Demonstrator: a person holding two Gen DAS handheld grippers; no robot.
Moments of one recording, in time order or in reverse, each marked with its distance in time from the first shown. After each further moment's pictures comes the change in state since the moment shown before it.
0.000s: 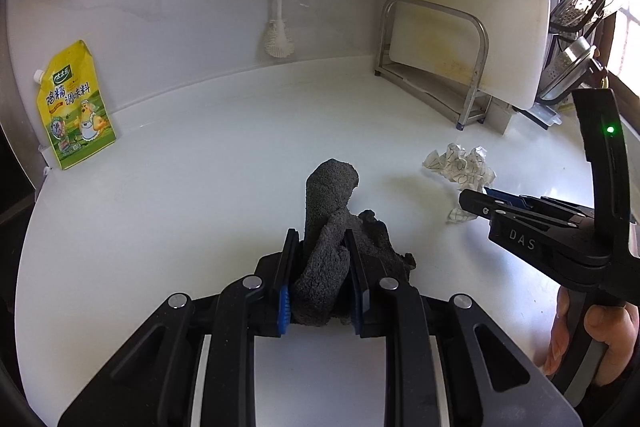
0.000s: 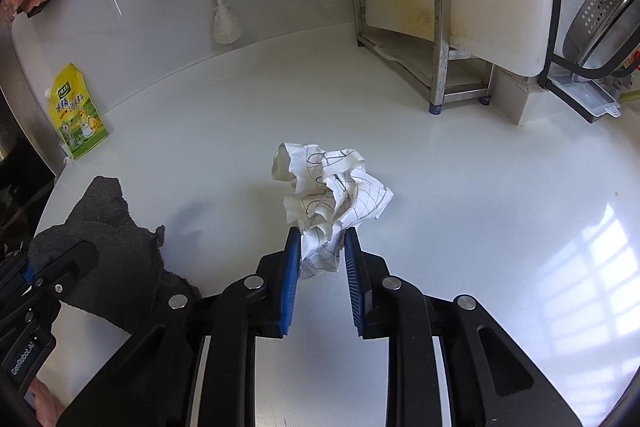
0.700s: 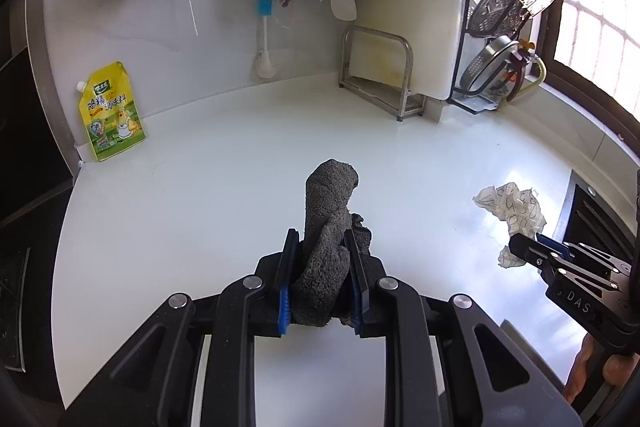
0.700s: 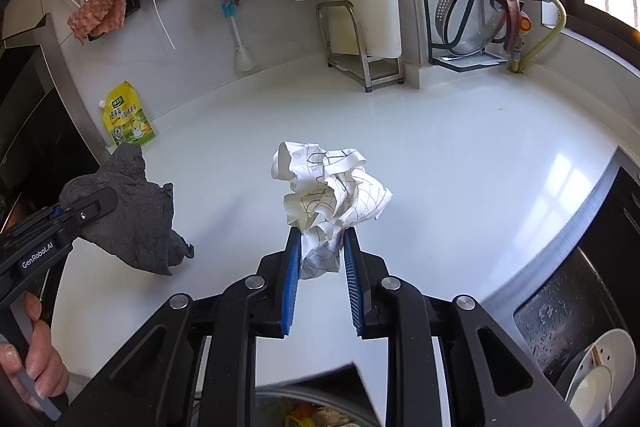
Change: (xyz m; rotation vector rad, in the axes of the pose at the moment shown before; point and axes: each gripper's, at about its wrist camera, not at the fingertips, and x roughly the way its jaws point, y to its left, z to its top) left arm -0.148 -0.026 -0.064 0.048 -0.061 -0.050; right arm -0.184 0.002 -0.142 0.095 -0.122 -0.023
